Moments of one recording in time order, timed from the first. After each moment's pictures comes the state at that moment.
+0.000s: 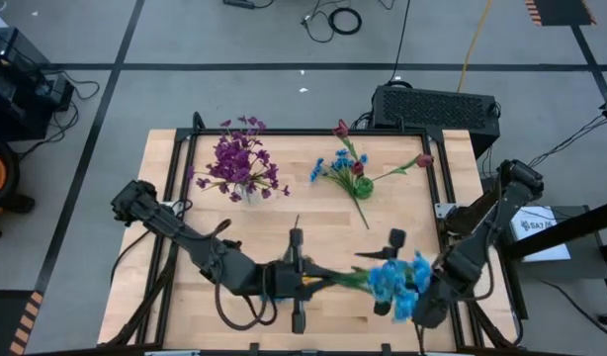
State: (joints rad) left arm -0.56 1.79 1.68 0.29 -0.54 0.31; right arm 0.83 1.43 1.19 -0.50 1.05 0.37
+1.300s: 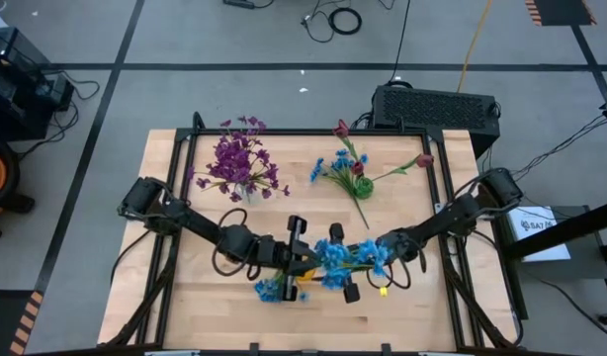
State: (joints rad) left arm -0.39 1.84 1.04 1.38 -0.12 0.24; right arm 0.43 1.65 0.75 1.01 0.21 0.01
